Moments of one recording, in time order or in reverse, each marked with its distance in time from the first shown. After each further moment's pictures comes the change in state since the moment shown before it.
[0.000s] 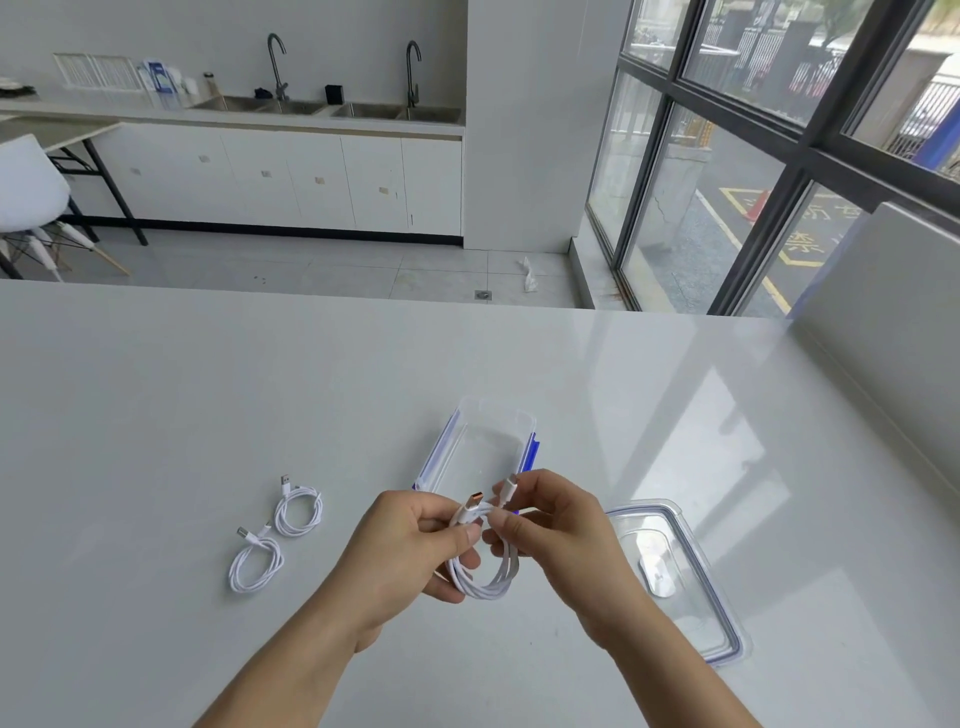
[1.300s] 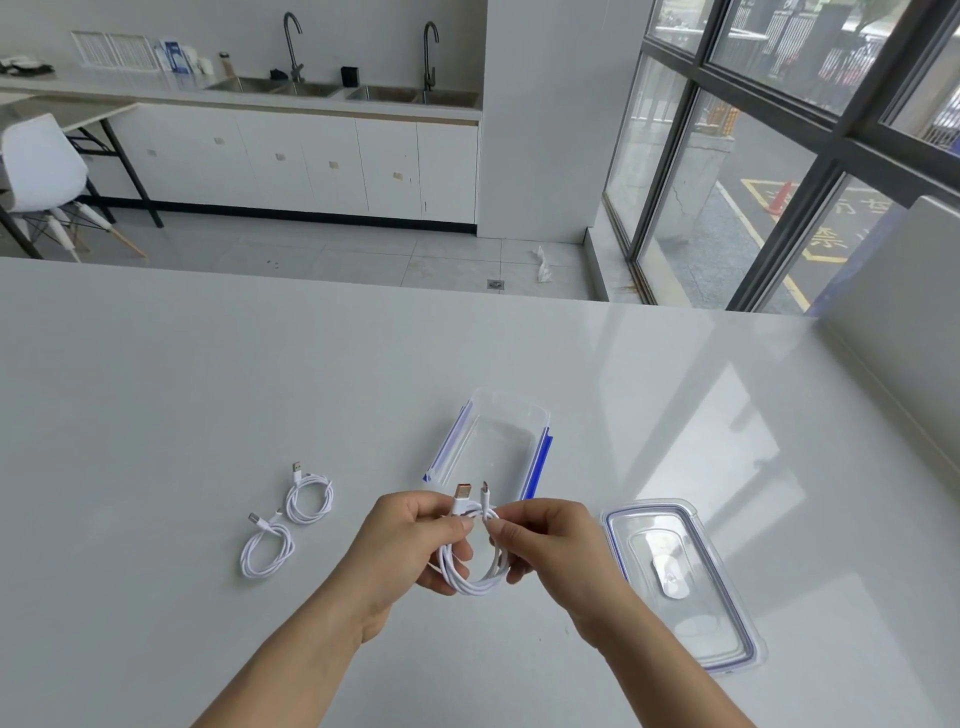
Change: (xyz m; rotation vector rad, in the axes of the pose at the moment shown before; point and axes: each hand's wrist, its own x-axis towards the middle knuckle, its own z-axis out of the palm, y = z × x) left_hand 0.017 -0.024 -0.010 -0.121 0.034 -0.093; right_hand 0.017 0.032 0.007 -0.122 -0.059 0.154
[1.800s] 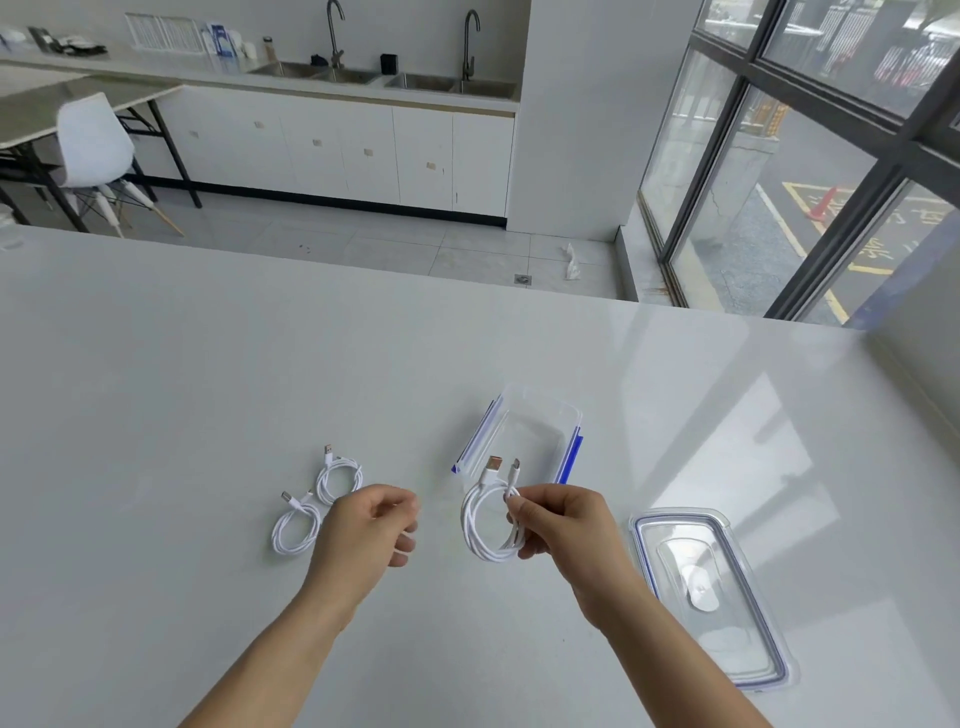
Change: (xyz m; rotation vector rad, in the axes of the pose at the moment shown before) left_hand 0.019 -0.057 -0.055 0.009 0.404 0.028; right_hand 0.026 0.008 0.016 0.063 0.055 0.020
